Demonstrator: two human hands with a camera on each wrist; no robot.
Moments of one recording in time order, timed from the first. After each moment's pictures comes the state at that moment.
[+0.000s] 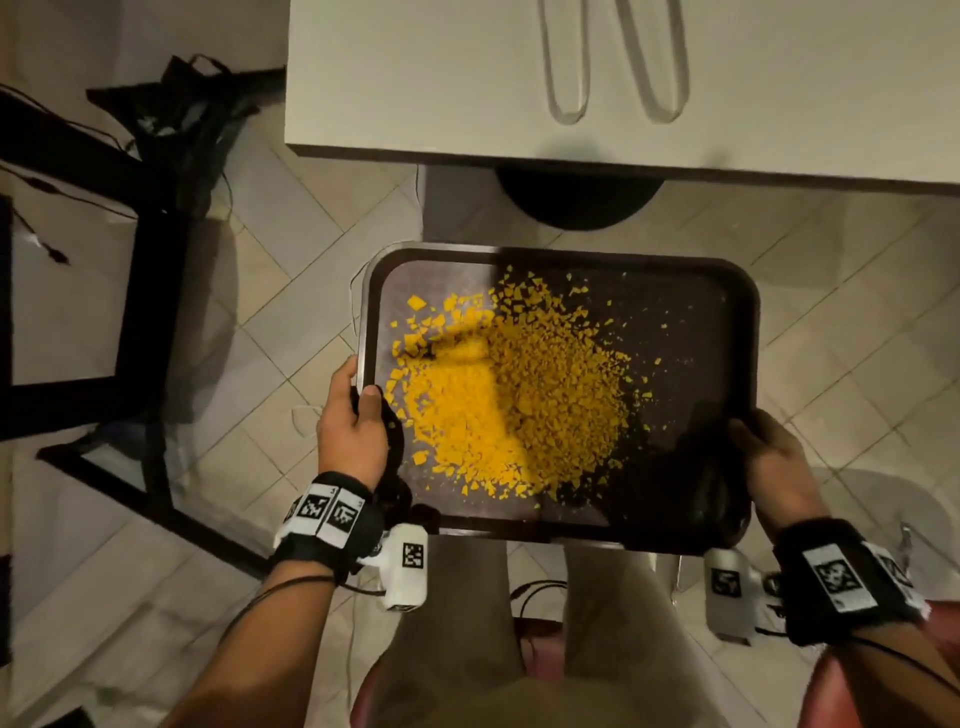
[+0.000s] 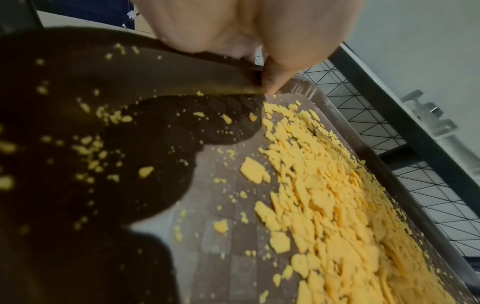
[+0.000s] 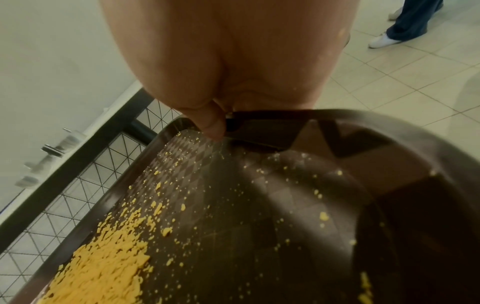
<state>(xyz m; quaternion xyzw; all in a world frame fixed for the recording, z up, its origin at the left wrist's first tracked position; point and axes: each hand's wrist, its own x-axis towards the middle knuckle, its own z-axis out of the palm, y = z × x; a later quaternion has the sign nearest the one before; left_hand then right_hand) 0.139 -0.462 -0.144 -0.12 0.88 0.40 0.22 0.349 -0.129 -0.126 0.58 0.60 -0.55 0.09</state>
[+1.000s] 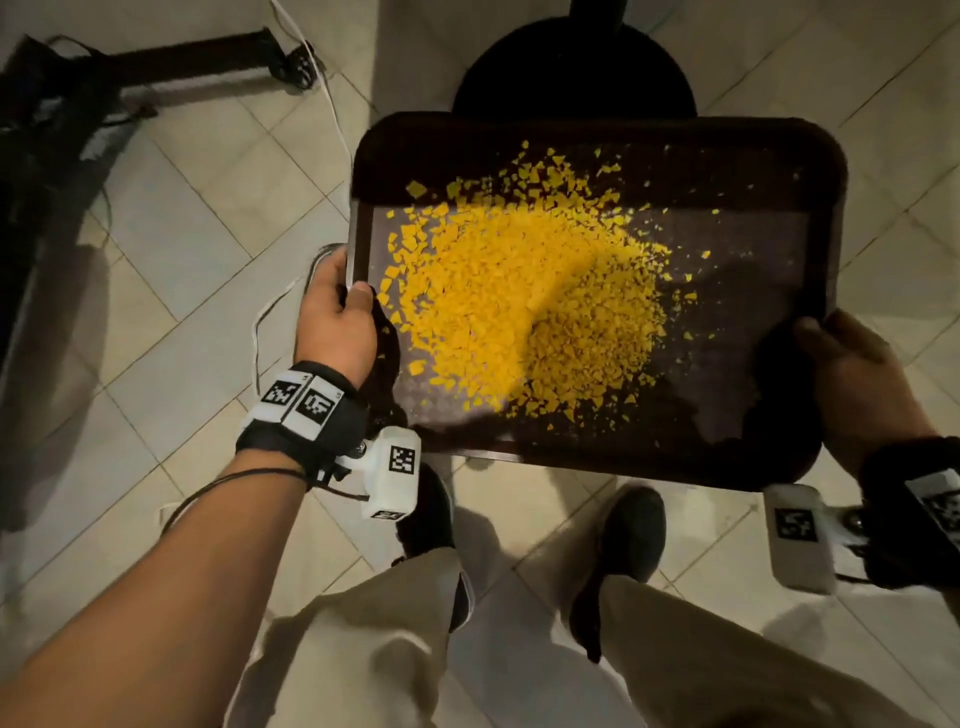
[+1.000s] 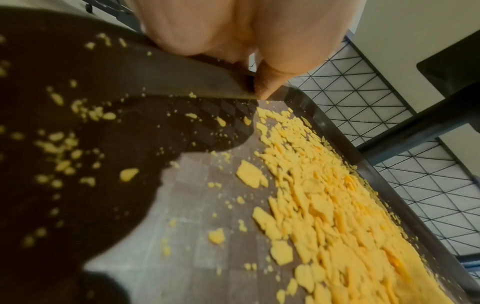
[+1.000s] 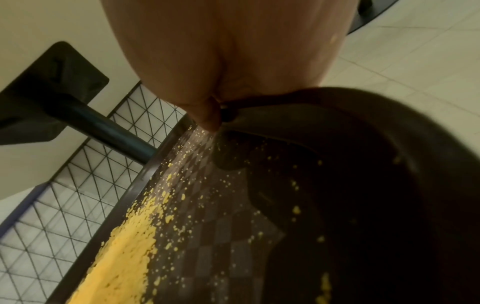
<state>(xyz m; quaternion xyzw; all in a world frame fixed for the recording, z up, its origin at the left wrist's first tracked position) 0.045 -0.311 -0.462 -0.03 0.86 0.48 0.17 0.285 0.007 -0.433 0.51 0.62 -0.59 -0.07</state>
